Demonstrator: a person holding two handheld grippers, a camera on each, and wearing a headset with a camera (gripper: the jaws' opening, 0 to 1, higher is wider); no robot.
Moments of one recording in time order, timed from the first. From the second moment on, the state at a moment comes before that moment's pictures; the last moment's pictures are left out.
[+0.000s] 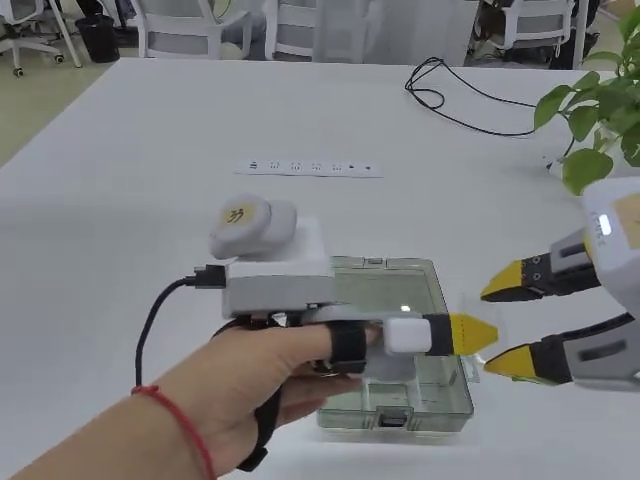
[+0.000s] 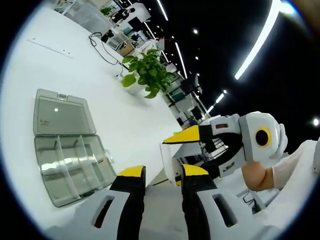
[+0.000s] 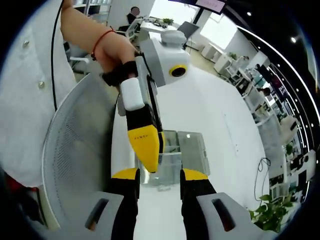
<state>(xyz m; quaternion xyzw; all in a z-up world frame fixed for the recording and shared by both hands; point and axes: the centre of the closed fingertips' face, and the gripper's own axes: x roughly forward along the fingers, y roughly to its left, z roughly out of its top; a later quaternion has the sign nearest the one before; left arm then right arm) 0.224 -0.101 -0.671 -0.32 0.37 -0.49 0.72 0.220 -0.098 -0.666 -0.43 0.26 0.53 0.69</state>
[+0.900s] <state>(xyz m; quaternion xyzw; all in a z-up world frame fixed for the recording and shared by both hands) 0.216 -0.107 -0.672 -0.32 0.38 -0.50 0.71 0.213 -0.094 -0.669 -0.44 0.27 0.53 0.67</state>
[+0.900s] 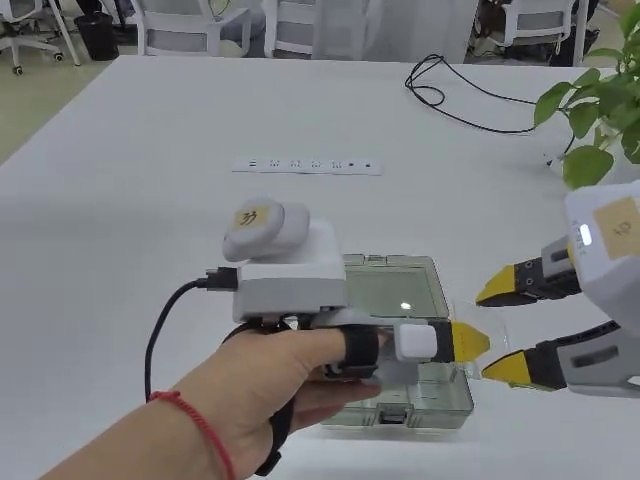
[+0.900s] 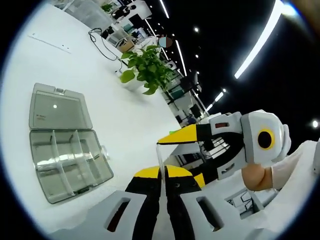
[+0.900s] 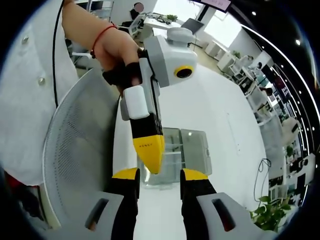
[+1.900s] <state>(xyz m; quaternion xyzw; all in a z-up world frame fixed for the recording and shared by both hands) 0.196 -0.096 -0.669 -0.13 0.27 -0.60 0.74 0.212 -0.093 -0.639 -0.28 0.27 0.63 0.67</state>
